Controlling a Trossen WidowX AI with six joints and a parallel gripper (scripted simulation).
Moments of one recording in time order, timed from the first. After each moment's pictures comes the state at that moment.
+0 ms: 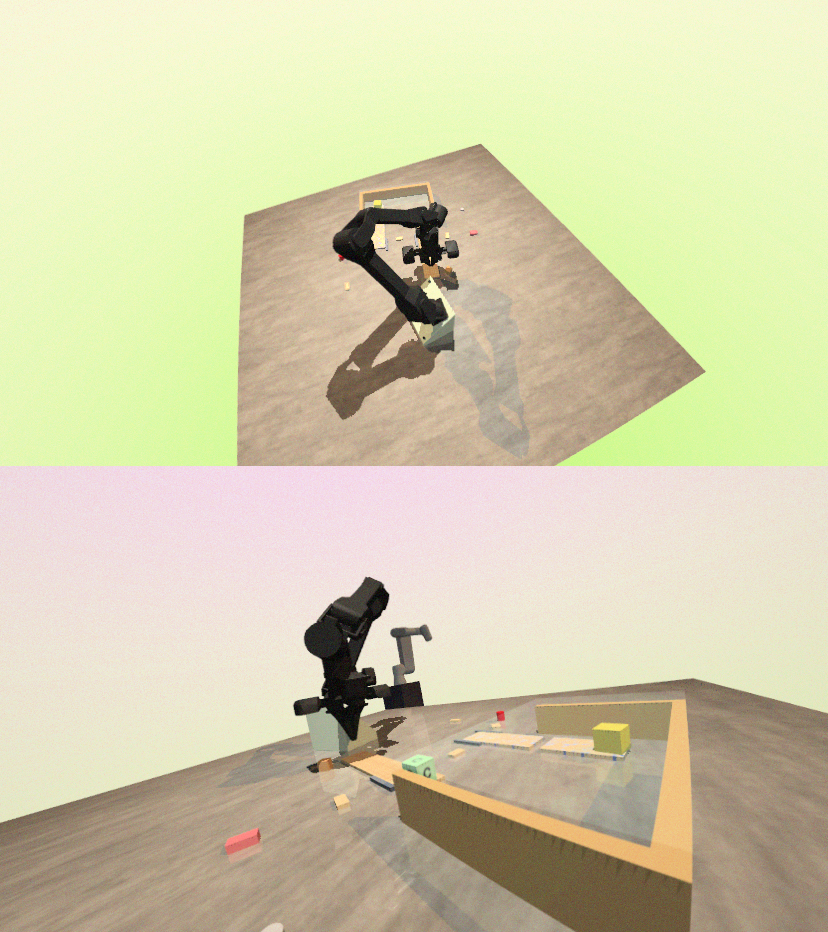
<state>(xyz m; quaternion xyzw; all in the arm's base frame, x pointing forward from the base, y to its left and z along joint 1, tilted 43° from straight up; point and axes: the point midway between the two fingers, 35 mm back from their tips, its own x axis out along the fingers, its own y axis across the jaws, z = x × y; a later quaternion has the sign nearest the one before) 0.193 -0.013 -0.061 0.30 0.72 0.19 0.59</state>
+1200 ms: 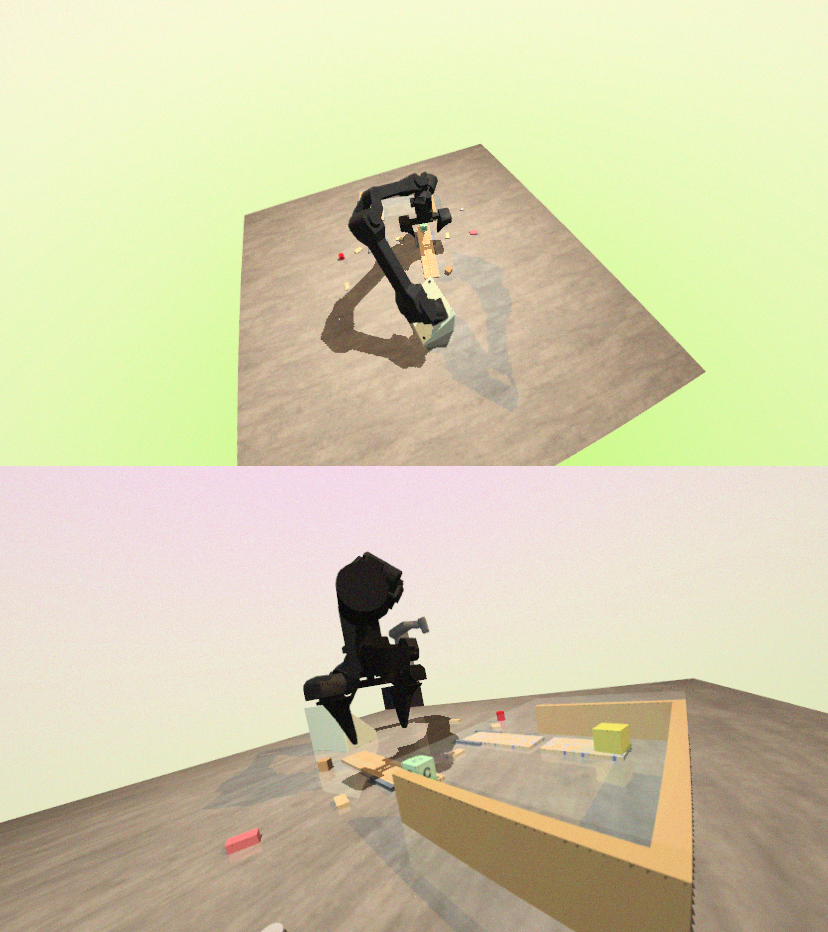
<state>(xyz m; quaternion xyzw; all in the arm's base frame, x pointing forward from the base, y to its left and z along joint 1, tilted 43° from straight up) 0.325 -0.037 -0.072 0.27 0.71 0.22 0.61</state>
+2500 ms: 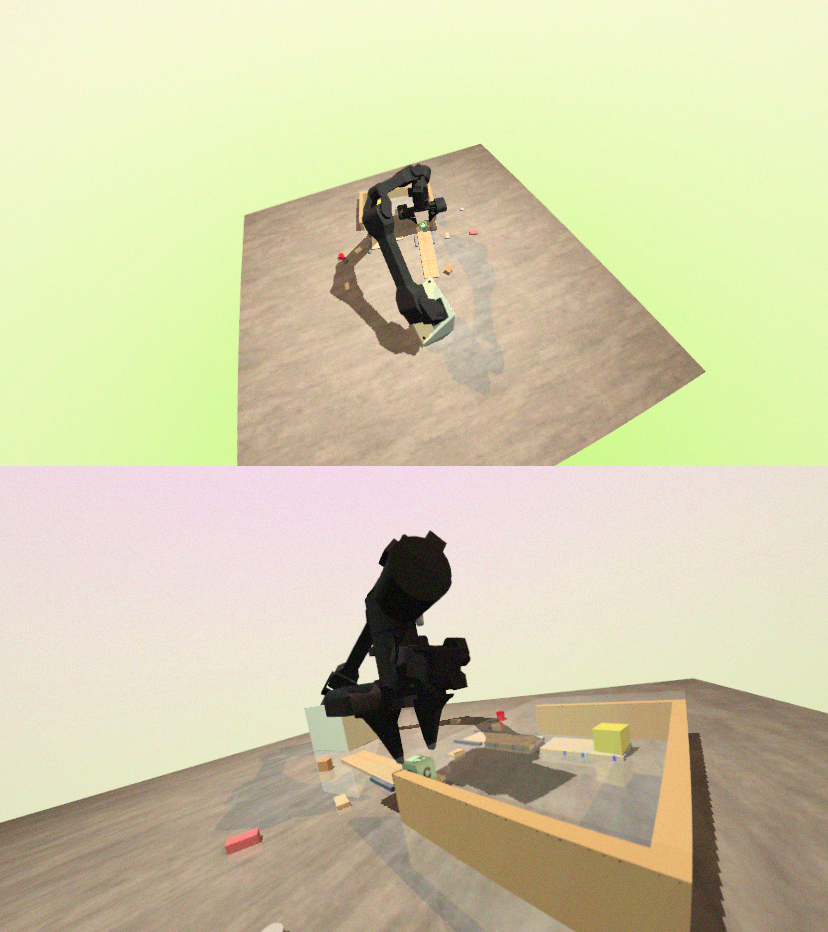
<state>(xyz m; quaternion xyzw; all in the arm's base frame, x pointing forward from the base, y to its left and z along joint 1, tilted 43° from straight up) 0.403 -0.026 -0.101 0.27 0.71 0.22 0.61</state>
